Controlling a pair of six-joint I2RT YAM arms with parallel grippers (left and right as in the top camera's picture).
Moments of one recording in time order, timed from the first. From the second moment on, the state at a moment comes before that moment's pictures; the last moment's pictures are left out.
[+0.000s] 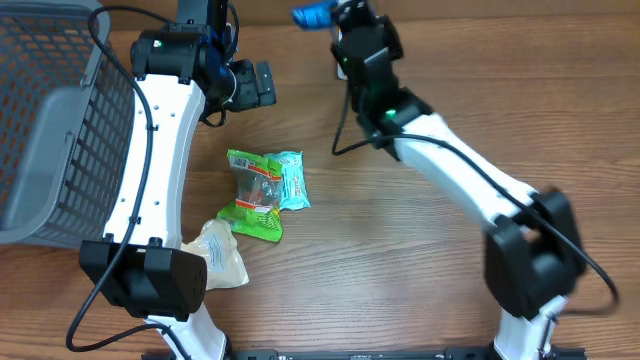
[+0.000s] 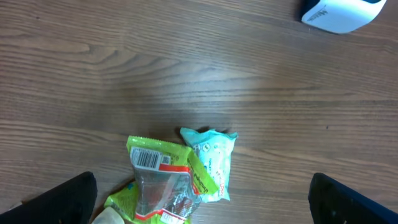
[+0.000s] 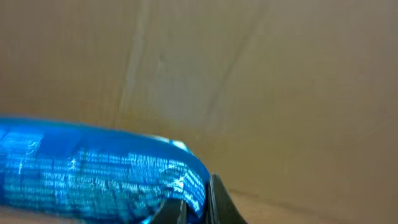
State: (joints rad) left arm -0.12 1.89 2.02 -1.31 0.05 -0.33; right arm 0.55 1.94 1.61 0.06 0.57 -0.16
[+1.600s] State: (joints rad) left arm -0.12 1.89 2.02 -1.31 0.05 -0.33; right arm 0.52 1.96 1.57 -0.46 -0.51 0.63
